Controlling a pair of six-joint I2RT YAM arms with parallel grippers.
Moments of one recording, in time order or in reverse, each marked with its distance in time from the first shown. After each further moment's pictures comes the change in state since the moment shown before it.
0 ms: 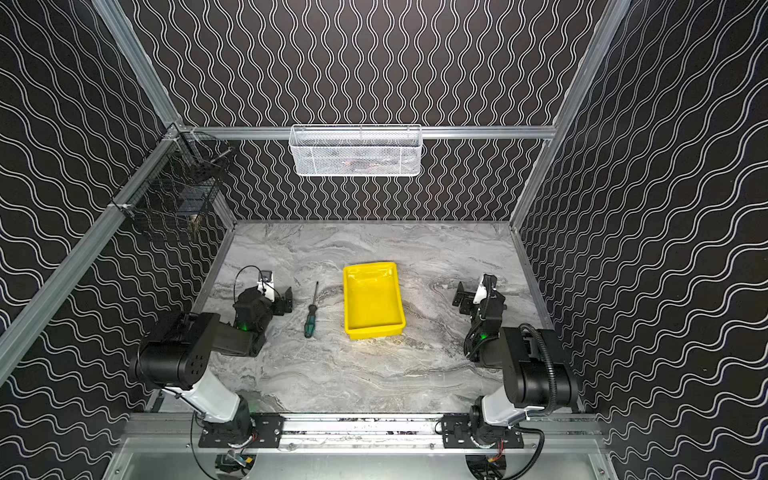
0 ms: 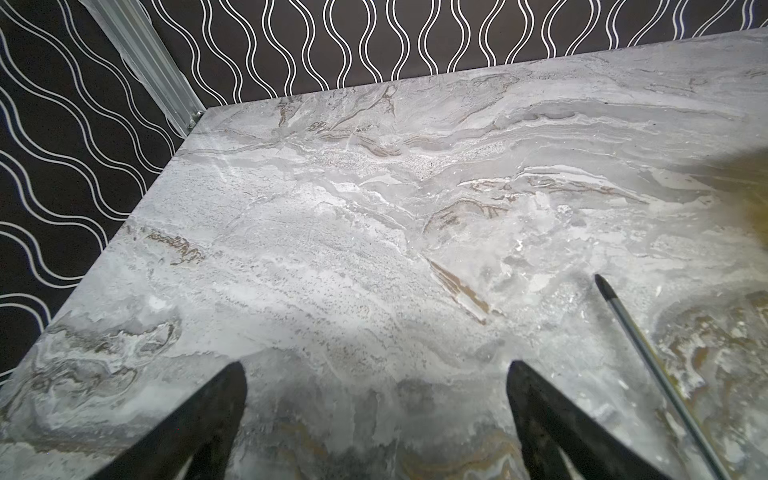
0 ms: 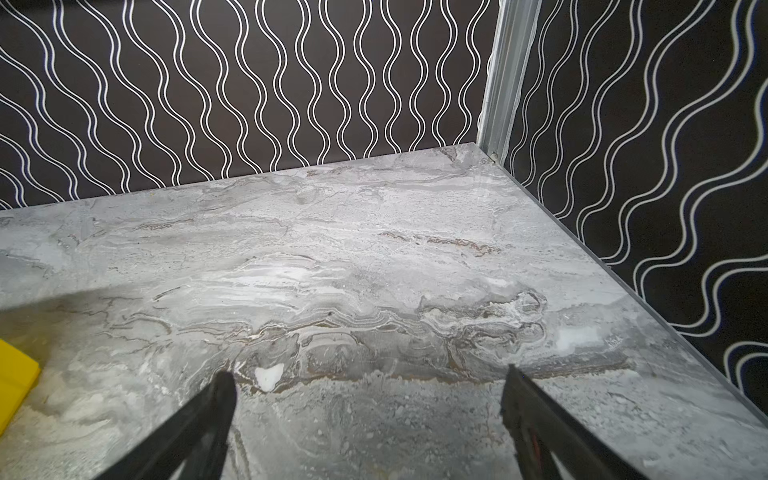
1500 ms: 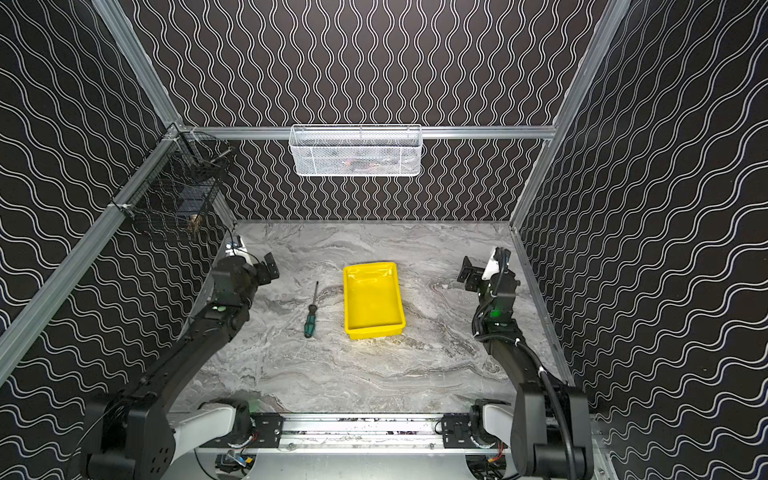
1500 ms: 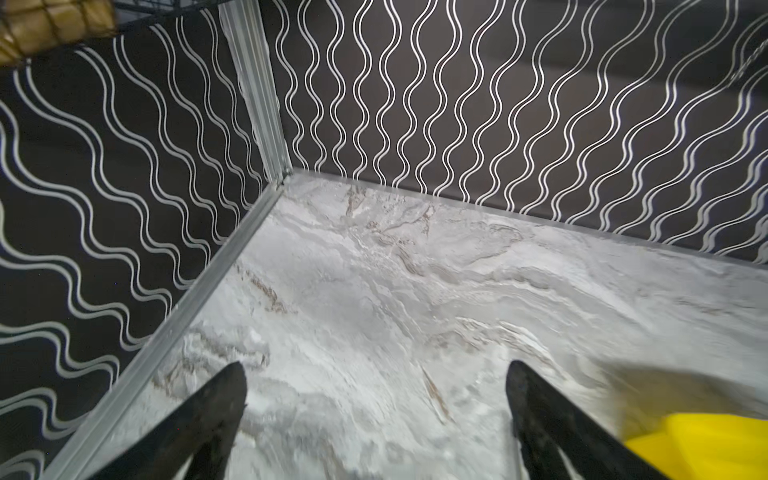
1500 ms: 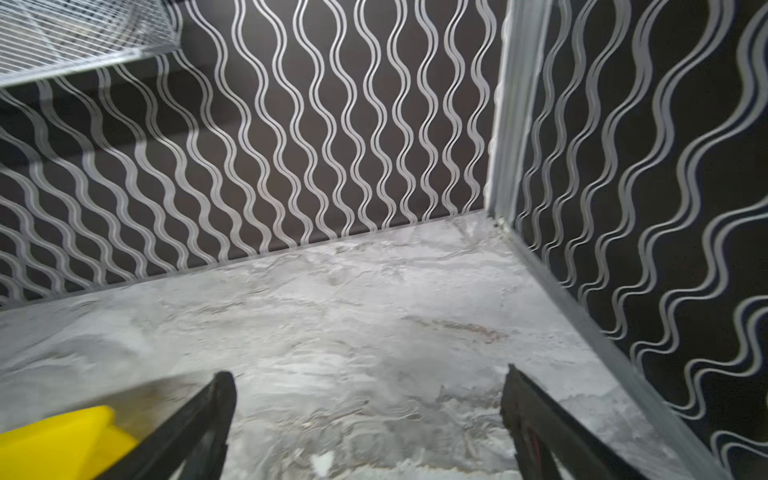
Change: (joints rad) left arm -0.064 -0.512 0.436 -0.951 -0.209 -0.324; right arm 0.000 -0.385 0.308 -0.650 -0.072 0.083
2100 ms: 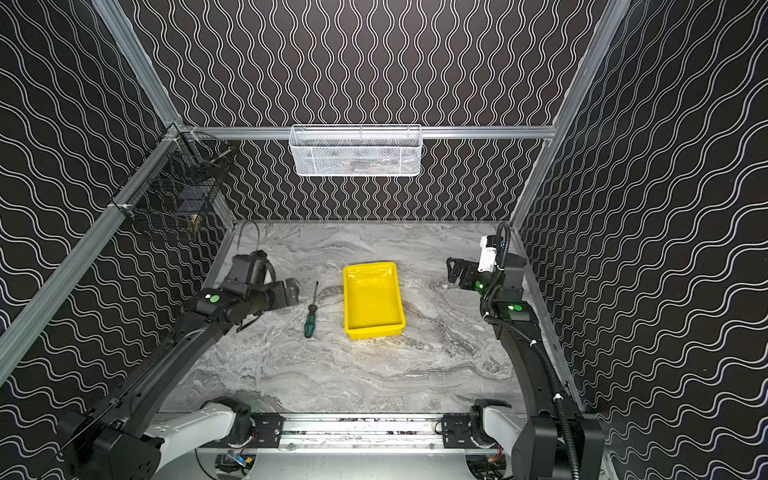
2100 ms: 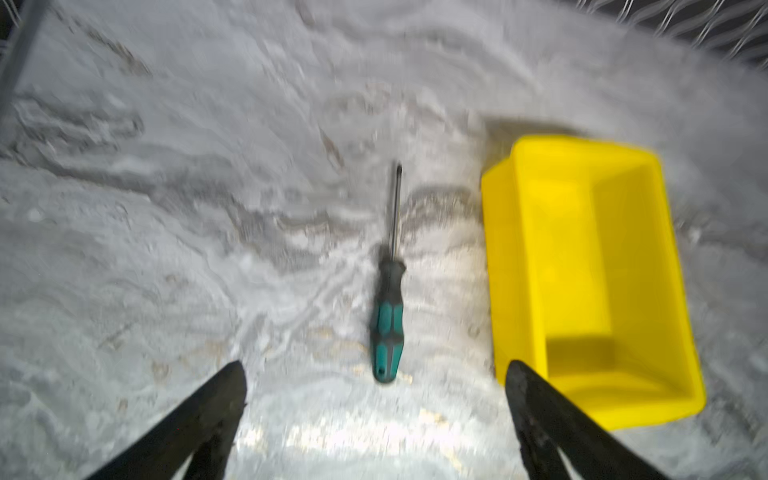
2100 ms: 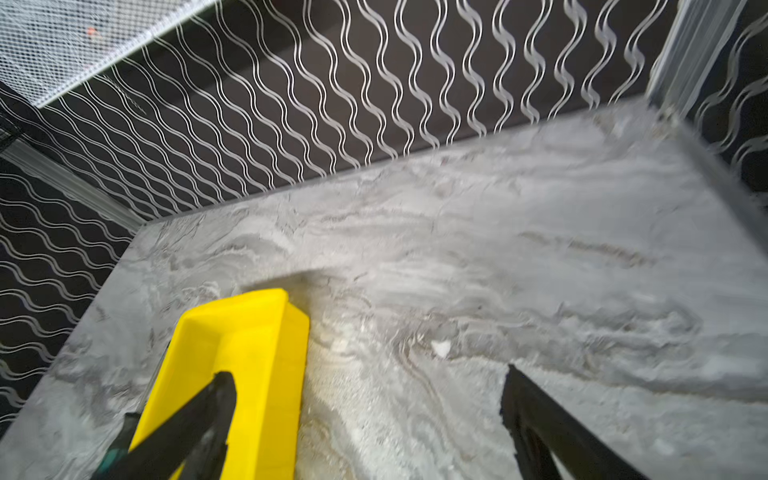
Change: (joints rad) left arm -0.243 -0.028 0.203 -0.787 0.192 -0.255; right arm 0.004 -0.046 0.245 -0.577 -0.318 0.101
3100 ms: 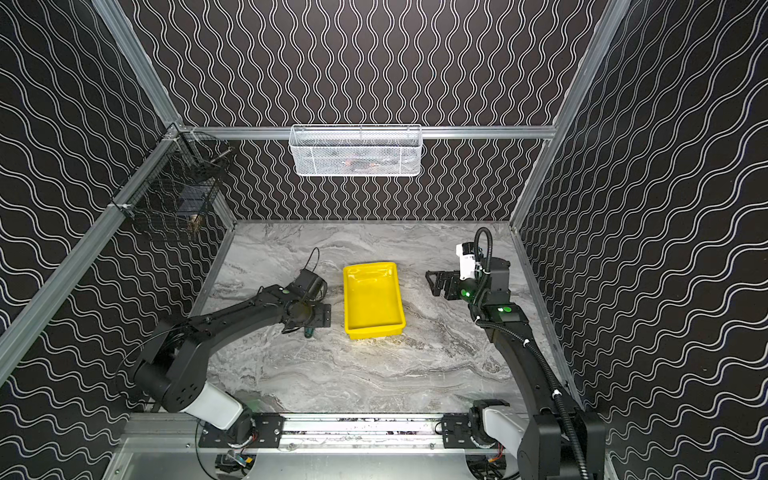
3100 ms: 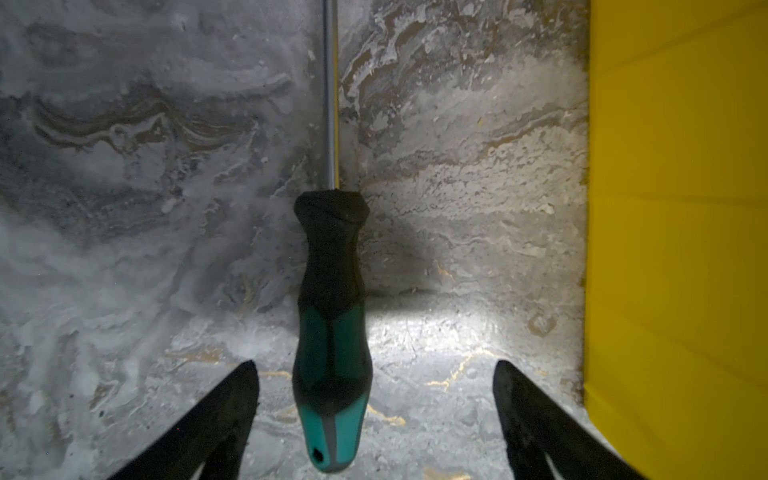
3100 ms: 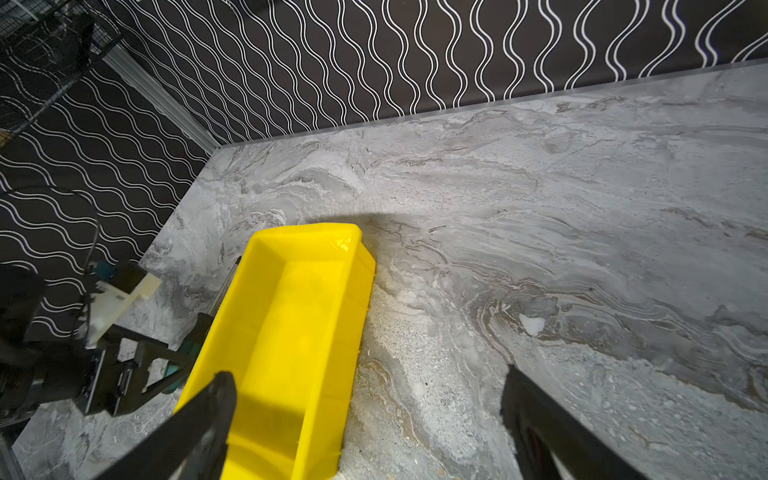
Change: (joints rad) left arm -0.156 0.467 -0.060 0.205 -0.001 -0.036; right arm 0.102 0.000 -0.040 -0.006 -0.144 -0.073
